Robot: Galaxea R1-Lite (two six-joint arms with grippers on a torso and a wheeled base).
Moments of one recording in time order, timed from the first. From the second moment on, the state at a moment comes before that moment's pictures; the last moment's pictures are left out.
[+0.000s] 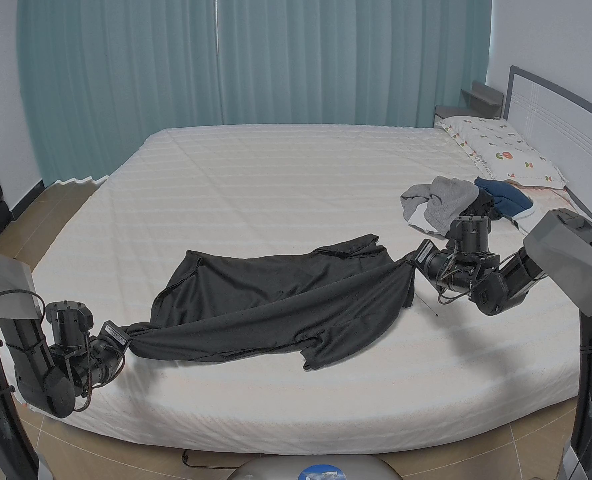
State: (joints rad) left arm 0.02 2.13 -0.24 -1.32 0.01 -0.97; right arm 0.22 2.39 -1.25 -0.77 0.07 0.82
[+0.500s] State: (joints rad) left arm 0.03 2.17 -0.26 -1.33 0.01 -0.98; right arm 0.27 2.55 -1.43 -0.91 -0.03 0.80
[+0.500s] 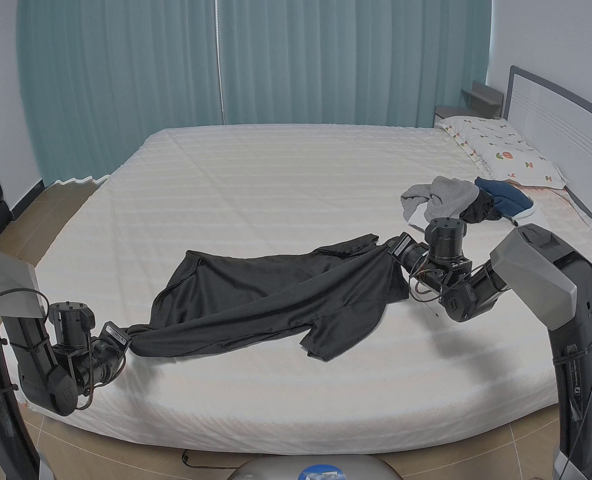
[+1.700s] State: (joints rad) left arm 0.03 2.18 -0.24 -1.33 0.00 -0.98; right arm 0.43 2.40 -1.00 -0.78 0.09 0.74
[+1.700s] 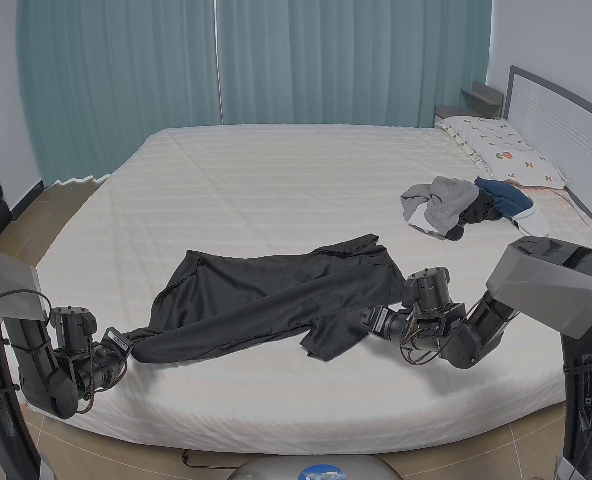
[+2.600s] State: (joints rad) left arm 0.03 2.15 -0.20 -1.33 0.00 -0.92; right arm 0.41 2.25 -0.85 -0.73 0.04 0.73
